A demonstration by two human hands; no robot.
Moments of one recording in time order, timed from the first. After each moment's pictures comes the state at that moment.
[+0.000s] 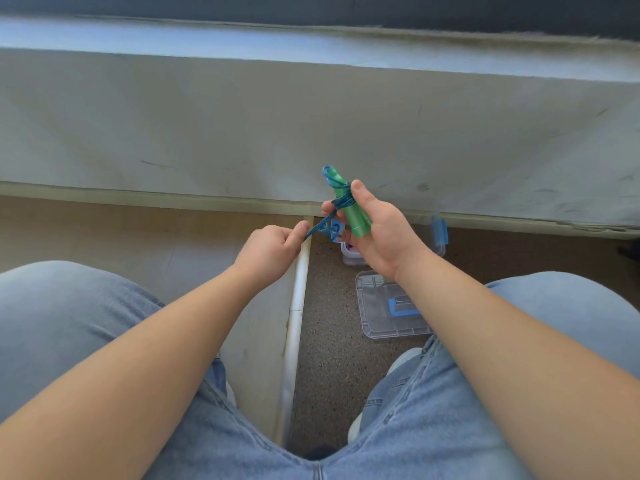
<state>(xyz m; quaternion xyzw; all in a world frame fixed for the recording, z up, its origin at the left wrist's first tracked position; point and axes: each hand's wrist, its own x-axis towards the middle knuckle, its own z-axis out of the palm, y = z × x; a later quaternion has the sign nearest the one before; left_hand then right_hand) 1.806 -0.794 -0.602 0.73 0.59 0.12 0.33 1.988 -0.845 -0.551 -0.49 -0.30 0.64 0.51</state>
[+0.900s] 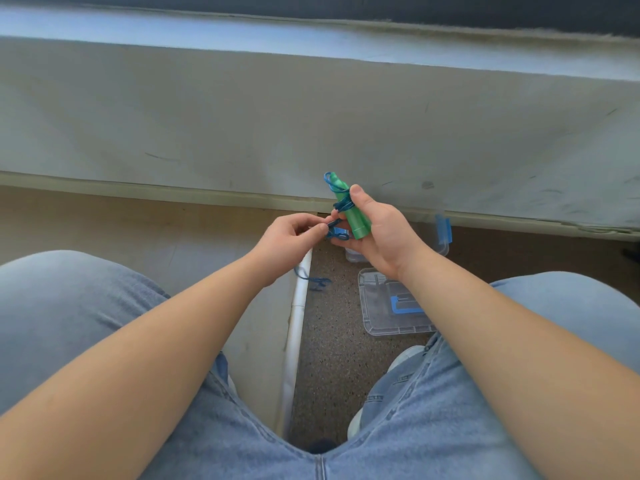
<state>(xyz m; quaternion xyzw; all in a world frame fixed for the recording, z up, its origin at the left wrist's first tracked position) 1.816 -0.804 -0.592 0.64 0.48 0.23 0.55 1.987 -0.843 -0.565 -0.51 -0.26 0.65 0.50</state>
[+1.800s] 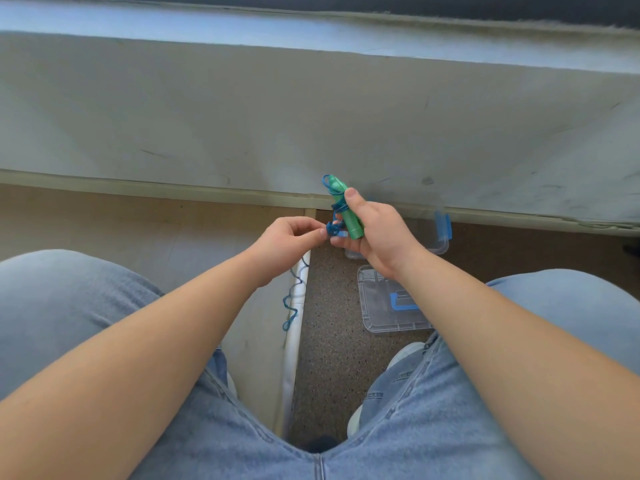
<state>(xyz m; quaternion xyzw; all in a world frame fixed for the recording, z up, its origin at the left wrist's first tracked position) 1.816 -0.803 -0.593 0.63 0.49 0.19 0.57 1.982 -0.843 -0.565 -0.55 -0.26 0.61 0.51</state>
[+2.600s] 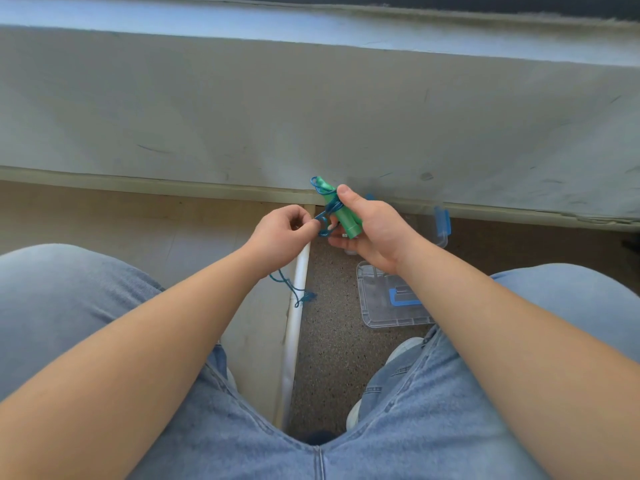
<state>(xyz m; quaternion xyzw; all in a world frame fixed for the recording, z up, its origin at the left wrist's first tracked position) 1.817 -0.800 -0.596 0.67 0.55 0.20 0.46 1.984 -0.844 -0.561 -0.54 -0.26 0.67 0.44</state>
